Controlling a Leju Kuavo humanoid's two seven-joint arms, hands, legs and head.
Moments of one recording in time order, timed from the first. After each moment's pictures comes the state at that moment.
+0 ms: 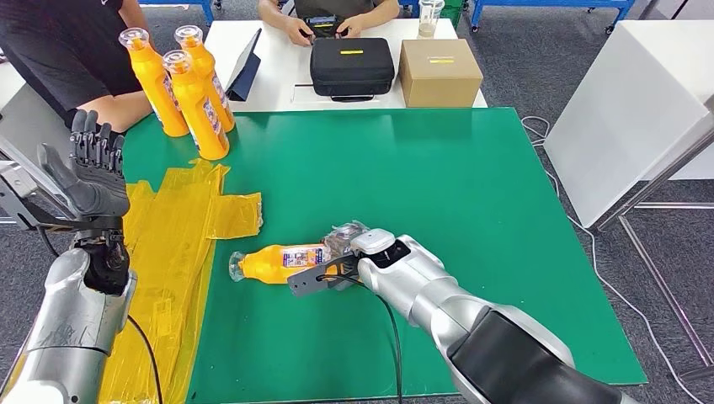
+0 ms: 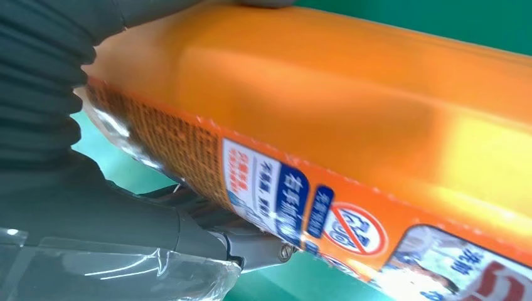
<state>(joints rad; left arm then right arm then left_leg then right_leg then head) -0.60 0.02 -0.01 -1.06 0.39 -0.02 -0.36 -0.85 0.21 0.81 -0.41 1.06 0.30 0.05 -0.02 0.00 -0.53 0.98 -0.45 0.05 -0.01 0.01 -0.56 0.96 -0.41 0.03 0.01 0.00</state>
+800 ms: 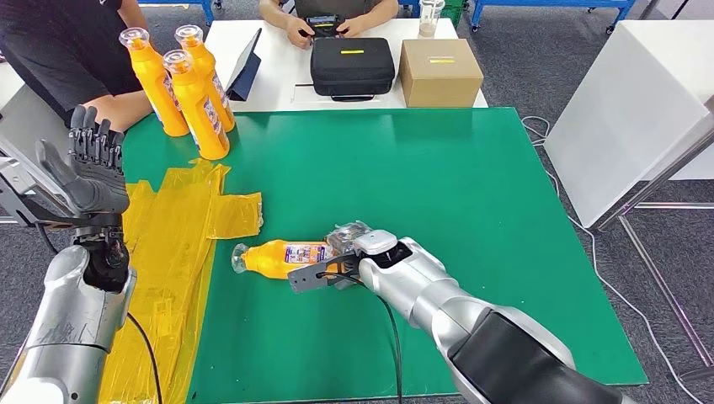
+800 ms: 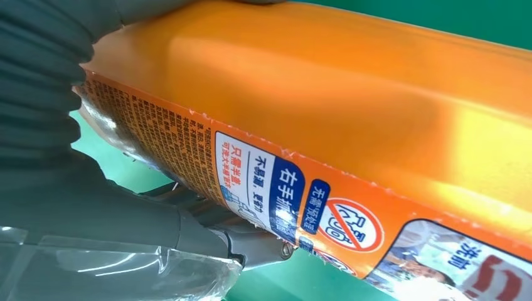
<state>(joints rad) -0.61 0.02 -0.01 -1.06 0.39 -0.02 -0.36 -0.84 0.21 0.79 -0.41 1.02 0.26 0.09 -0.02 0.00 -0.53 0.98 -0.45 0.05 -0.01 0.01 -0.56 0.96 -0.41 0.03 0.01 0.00</state>
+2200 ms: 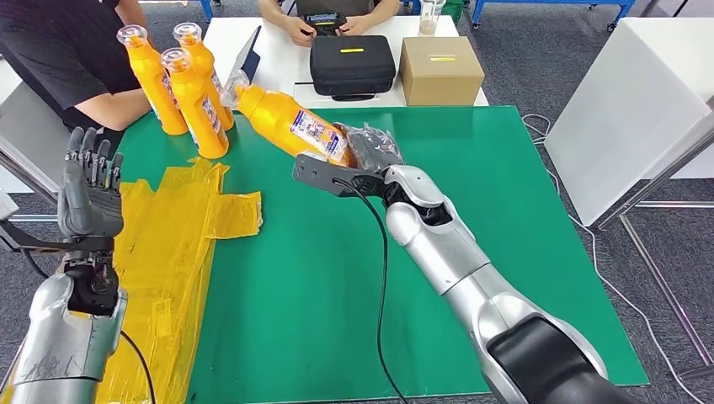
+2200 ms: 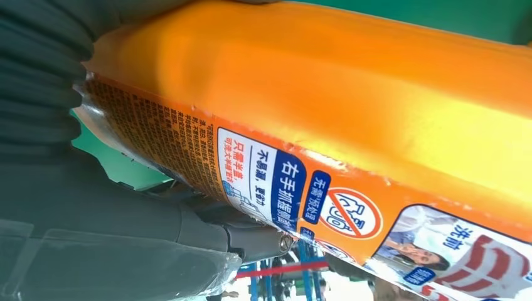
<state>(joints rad) -0.47 0.04 0.00 -1.23 0.50 -0.07 -0.25 -0.78 0.08 0.51 -1.03 0.82 0.07 0.19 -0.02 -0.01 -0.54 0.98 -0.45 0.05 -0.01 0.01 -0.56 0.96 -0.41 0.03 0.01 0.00</state>
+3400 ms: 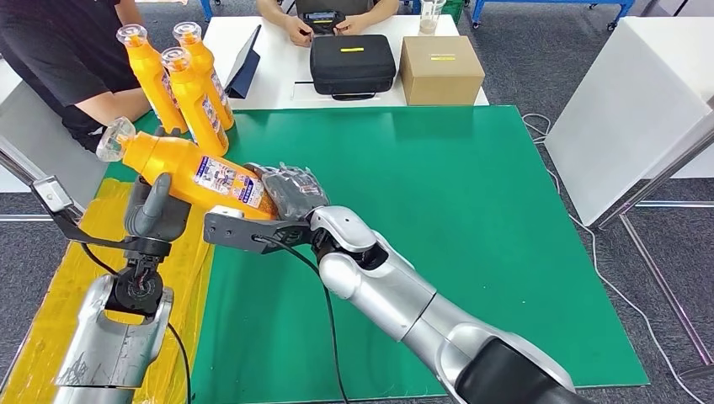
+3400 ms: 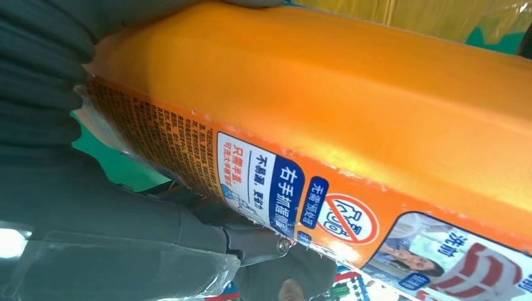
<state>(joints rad) -0.44 -0.05 -0.16 -1.30 0.82 -0.18 -0.08 -0.73 0.21 0.81 -1.10 0.69 0.00 0.26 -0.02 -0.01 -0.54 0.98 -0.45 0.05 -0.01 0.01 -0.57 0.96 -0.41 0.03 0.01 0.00</state>
